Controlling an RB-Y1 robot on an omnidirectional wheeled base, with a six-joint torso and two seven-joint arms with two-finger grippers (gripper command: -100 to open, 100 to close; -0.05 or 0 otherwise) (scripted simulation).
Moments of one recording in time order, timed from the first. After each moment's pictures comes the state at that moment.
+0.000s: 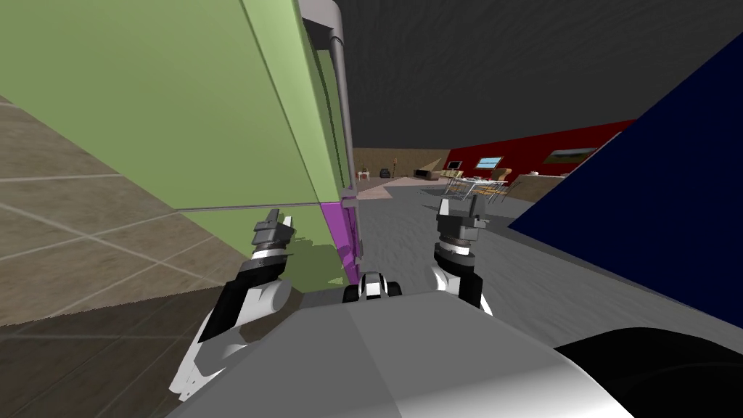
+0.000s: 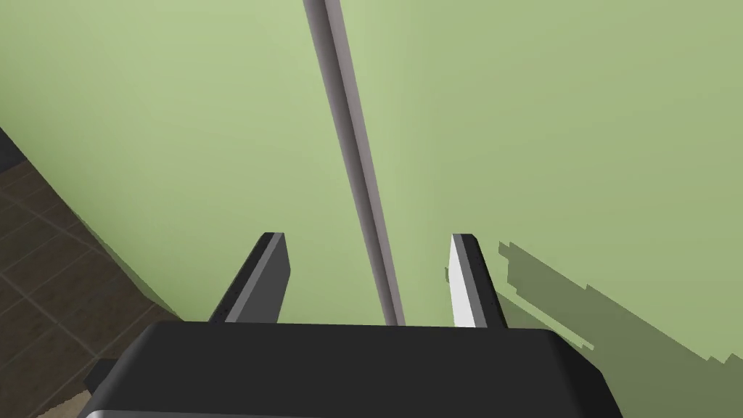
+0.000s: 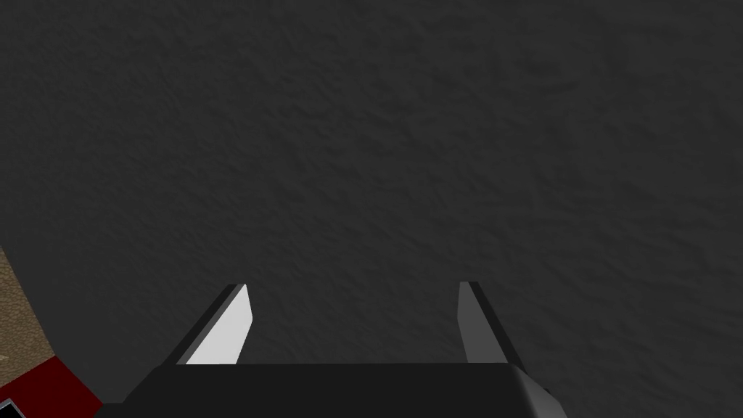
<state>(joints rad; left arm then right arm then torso) 0.46 0.16 0.23 -2.39 0.22 -0.04 -0.02 0.52 0.04 -0.01 -2.38 -0.08 -0.65 0.03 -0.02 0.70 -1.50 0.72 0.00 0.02</state>
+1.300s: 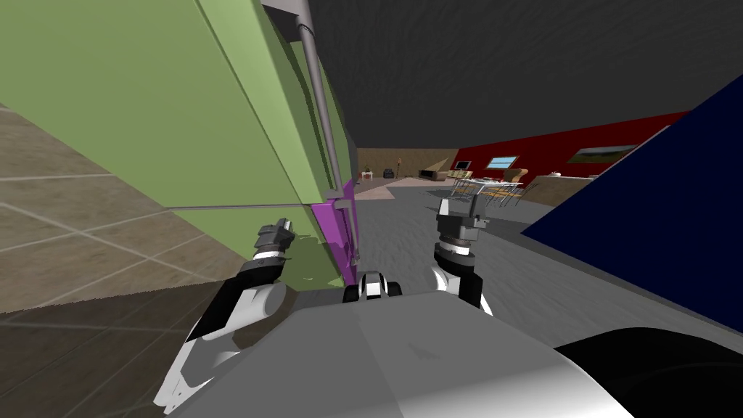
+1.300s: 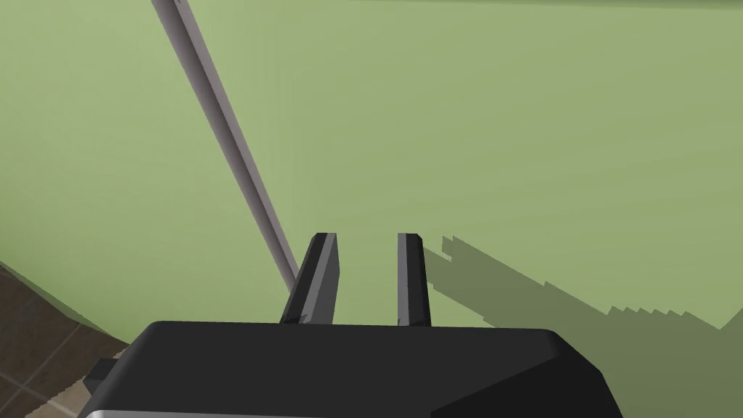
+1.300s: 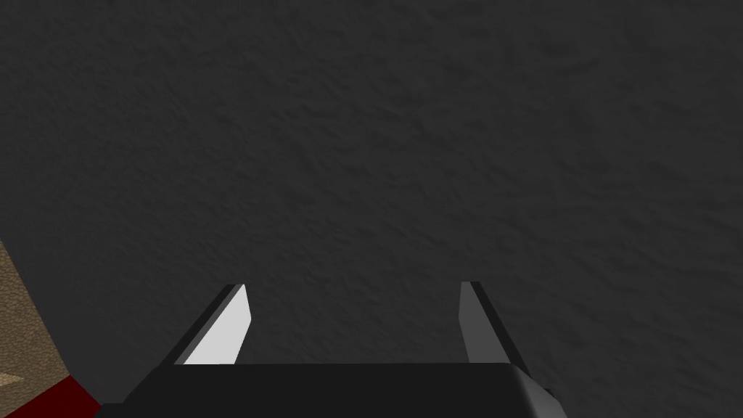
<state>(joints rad) 0.48 0.16 0.27 -2.39 0.29 0.13 0.00 0.52 0.04 -0.01 -2.38 -0.08 -0.65 0.03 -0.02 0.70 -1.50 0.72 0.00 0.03</state>
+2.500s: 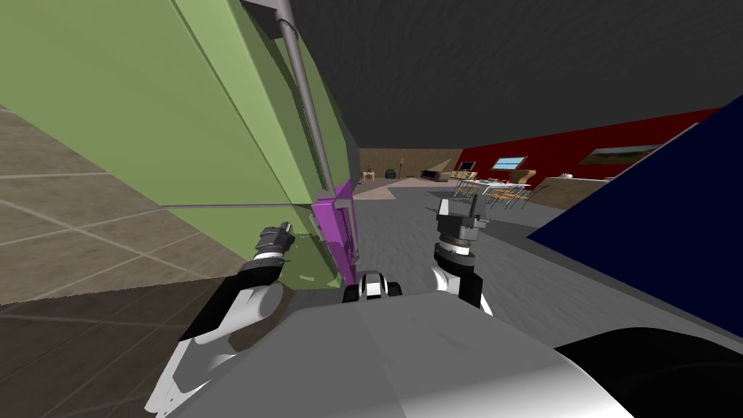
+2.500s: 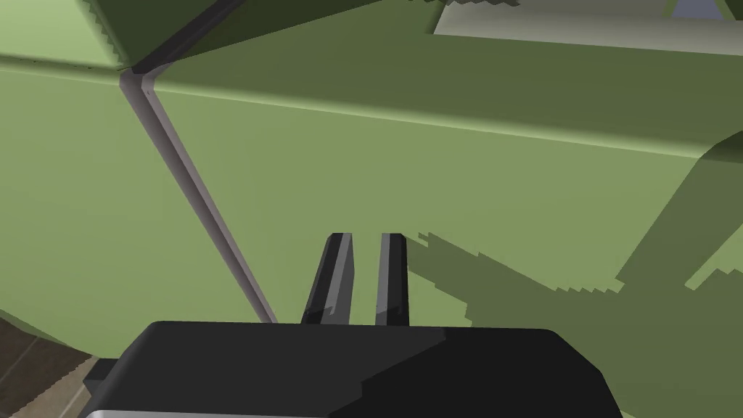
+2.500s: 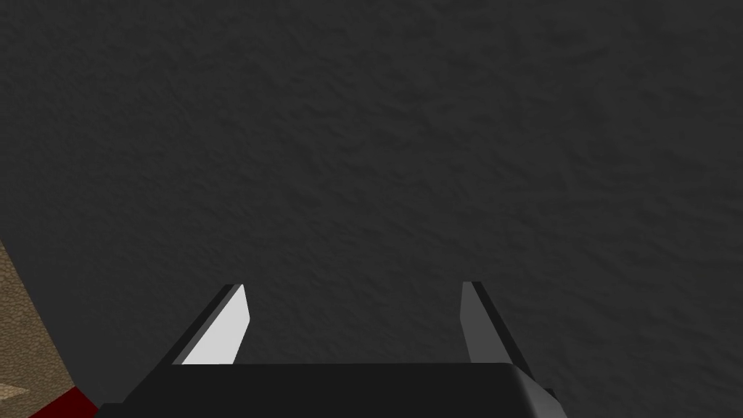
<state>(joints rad) 0.48 0.16 0.30 -2.40 0.33 0.23 0.00 0.52 0.04 -0.01 -2.38 -0.08 -0.65 0.03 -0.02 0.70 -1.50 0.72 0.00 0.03</state>
